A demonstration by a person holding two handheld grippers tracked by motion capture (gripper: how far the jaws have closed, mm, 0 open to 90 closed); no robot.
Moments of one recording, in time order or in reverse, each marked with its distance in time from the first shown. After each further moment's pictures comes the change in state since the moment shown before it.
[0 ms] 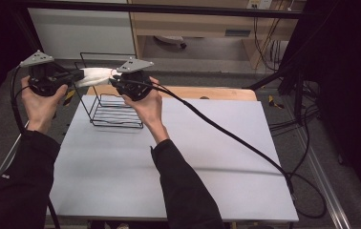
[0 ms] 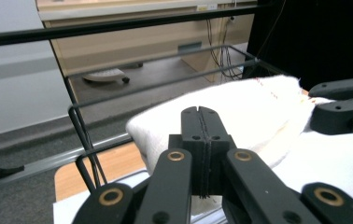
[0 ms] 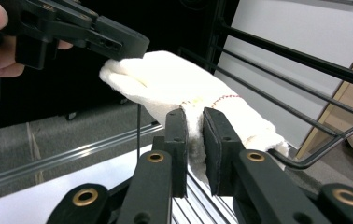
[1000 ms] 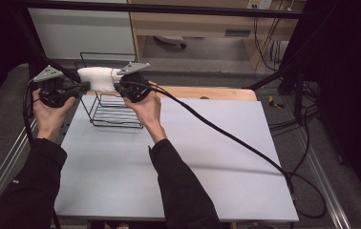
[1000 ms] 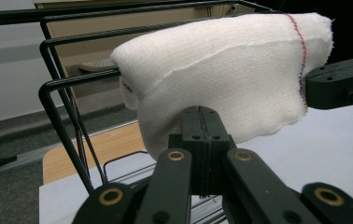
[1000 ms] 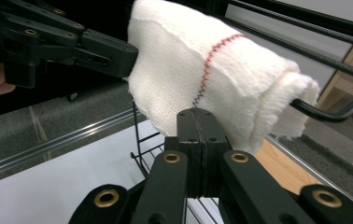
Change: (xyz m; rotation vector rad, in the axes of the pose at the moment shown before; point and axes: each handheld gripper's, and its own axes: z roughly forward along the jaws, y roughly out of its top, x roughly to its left) left arm 0.005 -0.038 0.021 0.018 0.004 -0.019; right arm -0.006 -0.016 0.020 0.118 -0.005 0.072
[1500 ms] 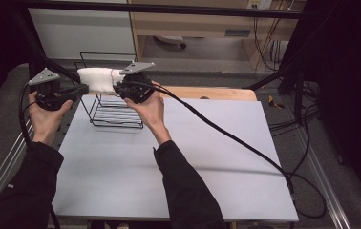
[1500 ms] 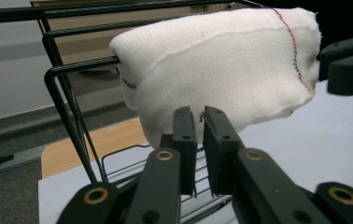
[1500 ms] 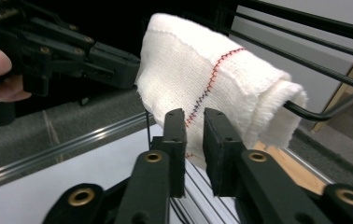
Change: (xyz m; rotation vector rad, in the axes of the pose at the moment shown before) left arm -0.004 -0.004 -0.017 0.008 -0.026 0.002; right arm 0.001 0.004 -0.021 -0.031 0.049 0.013
